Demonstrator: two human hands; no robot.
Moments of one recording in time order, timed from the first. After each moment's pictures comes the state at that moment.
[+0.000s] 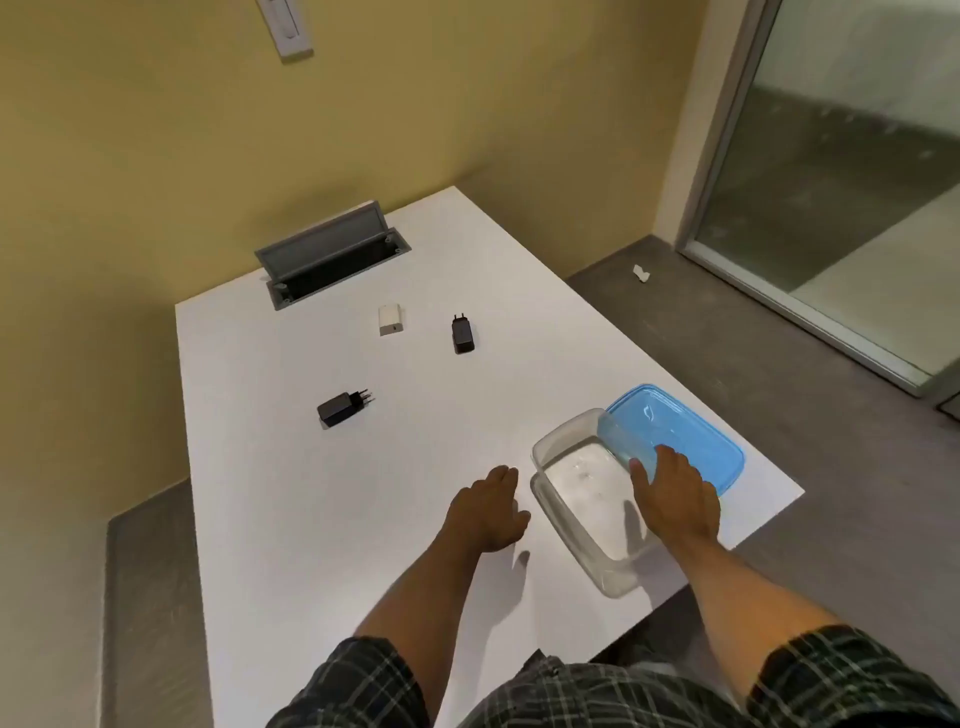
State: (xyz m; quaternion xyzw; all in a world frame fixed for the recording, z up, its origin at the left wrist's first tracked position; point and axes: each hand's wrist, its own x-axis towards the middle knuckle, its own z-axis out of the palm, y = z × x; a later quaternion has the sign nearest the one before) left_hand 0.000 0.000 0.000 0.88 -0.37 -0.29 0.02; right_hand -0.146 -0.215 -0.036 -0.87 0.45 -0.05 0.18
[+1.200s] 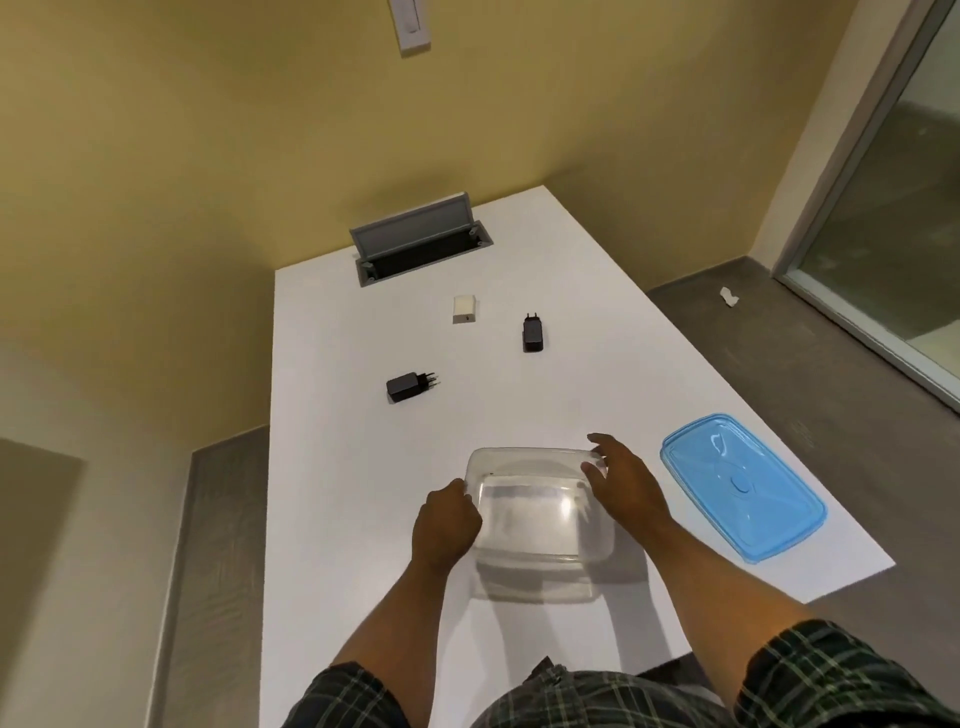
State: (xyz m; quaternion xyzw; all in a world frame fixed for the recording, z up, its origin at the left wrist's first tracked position) left_hand 0.009 0.099 -0.006 0.96 -0.04 -0.16 0.23; right_hand -0.053 -0.154 -0.022 -0.88 0.22 -0.01 0.43
